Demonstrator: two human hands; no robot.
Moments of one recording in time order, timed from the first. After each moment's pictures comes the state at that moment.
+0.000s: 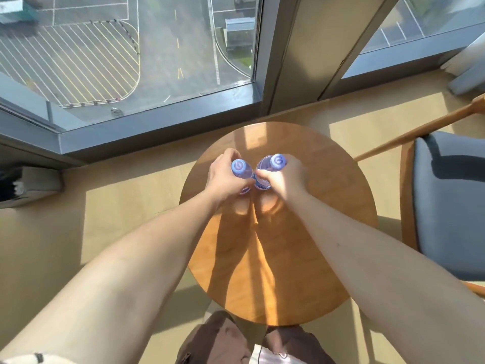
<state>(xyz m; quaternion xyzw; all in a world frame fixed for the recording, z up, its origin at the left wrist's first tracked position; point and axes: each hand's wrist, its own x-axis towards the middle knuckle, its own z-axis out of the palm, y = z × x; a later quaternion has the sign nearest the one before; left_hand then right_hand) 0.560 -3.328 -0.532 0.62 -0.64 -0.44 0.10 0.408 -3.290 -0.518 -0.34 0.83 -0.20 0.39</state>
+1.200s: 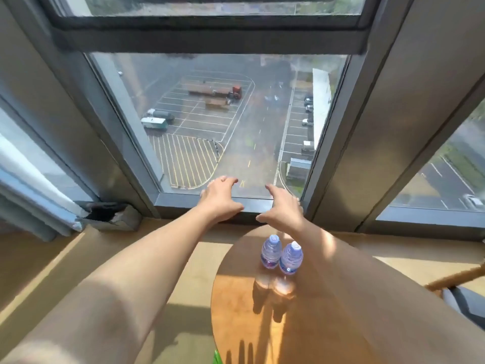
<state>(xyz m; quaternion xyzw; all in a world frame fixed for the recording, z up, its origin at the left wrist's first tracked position) 0.664 -3.294 -0.294 0.70 -0.68 -0.20 0.10 0.482 -3.281 -0.296 -0.68 0.67 -0.11 0.29</state>
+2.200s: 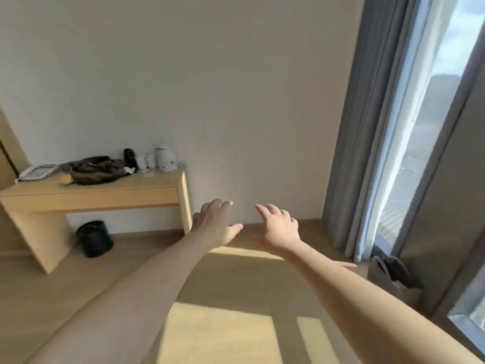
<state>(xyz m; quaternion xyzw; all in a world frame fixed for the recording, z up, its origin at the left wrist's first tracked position) 1.018 -2.511 -0.155 0.98 -0.11 0.08 0.15 0.982 -2.689 -0.160 -0.99 -0.01 -0.06 0.16</state>
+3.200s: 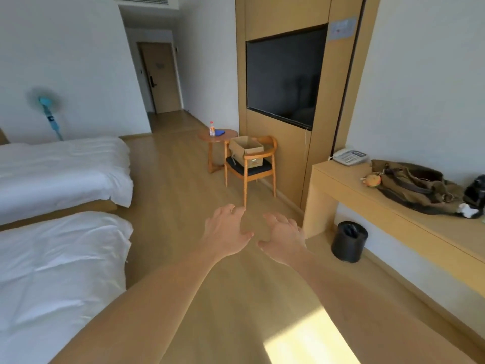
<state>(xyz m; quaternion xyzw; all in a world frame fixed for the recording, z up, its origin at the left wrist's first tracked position) 1.037 -1.751 -0.179 0.88 0.46 0.11 0.07 1.188 -1.833 -0.199 -0.81 -0.56 0.09 0.16</state>
